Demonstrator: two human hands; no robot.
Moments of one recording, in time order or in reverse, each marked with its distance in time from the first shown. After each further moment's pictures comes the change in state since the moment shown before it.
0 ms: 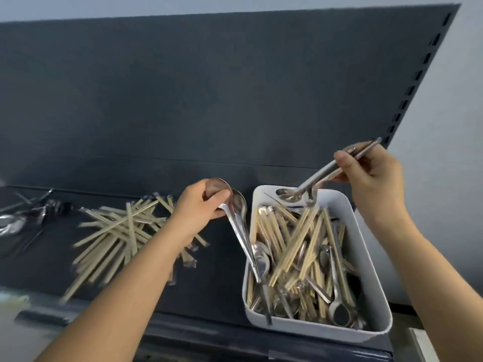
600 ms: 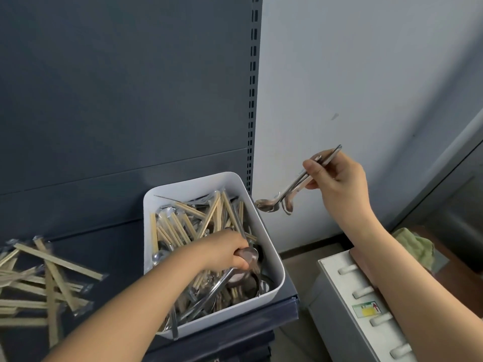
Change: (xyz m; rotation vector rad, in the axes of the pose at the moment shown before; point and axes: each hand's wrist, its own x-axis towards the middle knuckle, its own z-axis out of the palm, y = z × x) left_hand -0.012 -0.034 0.198 1.070 -1.192 0.366; right_hand -0.044 0.027 -0.137 -0.248 0.302 0.141
